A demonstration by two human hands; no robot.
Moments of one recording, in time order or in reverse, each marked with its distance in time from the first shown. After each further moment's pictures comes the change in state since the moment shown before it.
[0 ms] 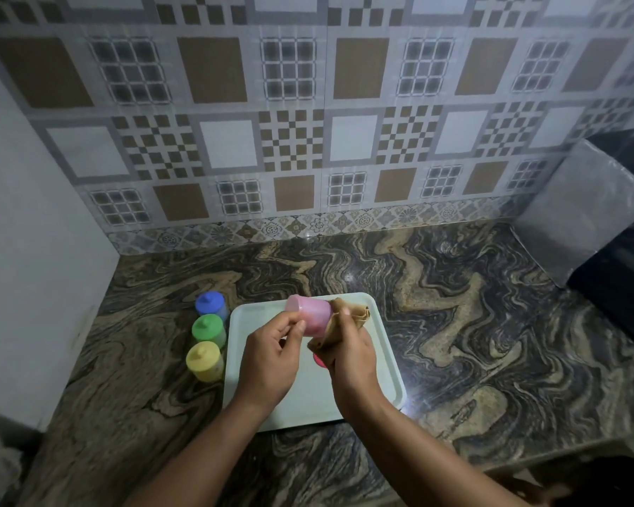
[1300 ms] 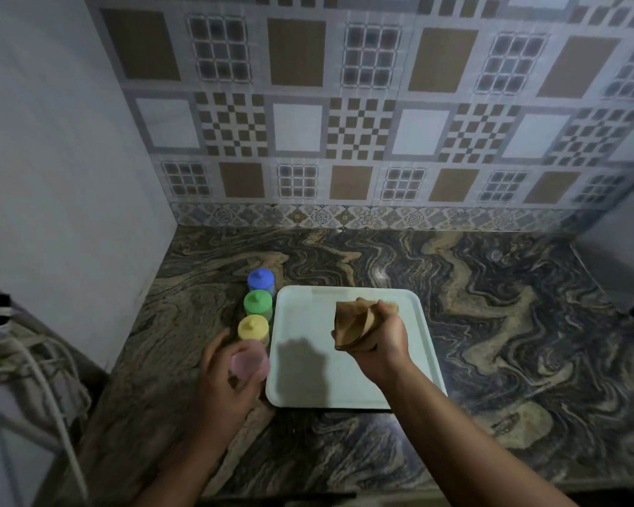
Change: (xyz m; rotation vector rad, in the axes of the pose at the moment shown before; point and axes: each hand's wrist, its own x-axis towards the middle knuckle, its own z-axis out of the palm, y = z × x) left_hand -0.085 -0.125 -0.104 0.179 0.207 -0.101; right_hand 0.046 0.038 0.022 0.297 -0.032 0.426
